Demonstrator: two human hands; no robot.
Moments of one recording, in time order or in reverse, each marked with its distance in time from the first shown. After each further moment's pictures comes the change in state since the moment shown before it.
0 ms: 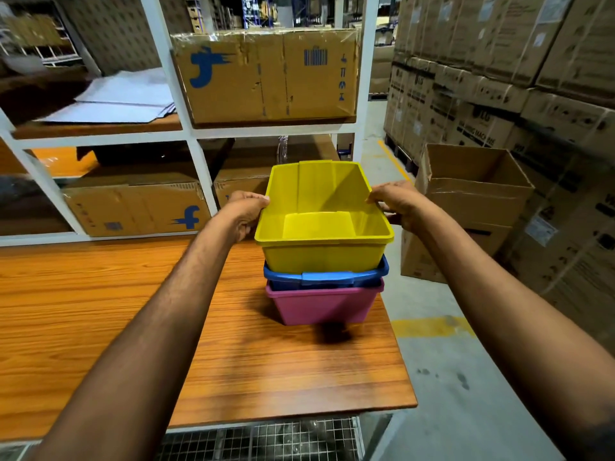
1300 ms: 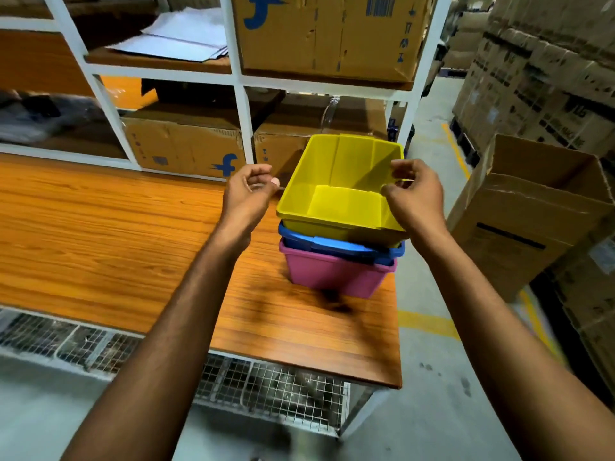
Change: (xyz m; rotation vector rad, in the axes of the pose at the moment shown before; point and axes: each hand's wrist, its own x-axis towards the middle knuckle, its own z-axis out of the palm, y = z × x) left_hand -0.082 -0.055 0.001 -0.143 0.348 0.212; right_hand -0.044 0.037 0.017 -0.249 0.099 -0.494
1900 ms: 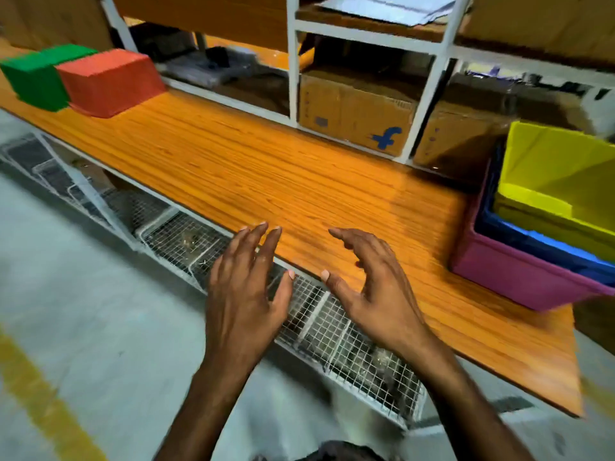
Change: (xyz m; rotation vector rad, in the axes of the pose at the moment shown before) left_hand -0.208 -0.106 -0.299 0.961 0.319 0.334; right_hand -0.294 -0.102 0.207 -0.043 -0.686 -0.553
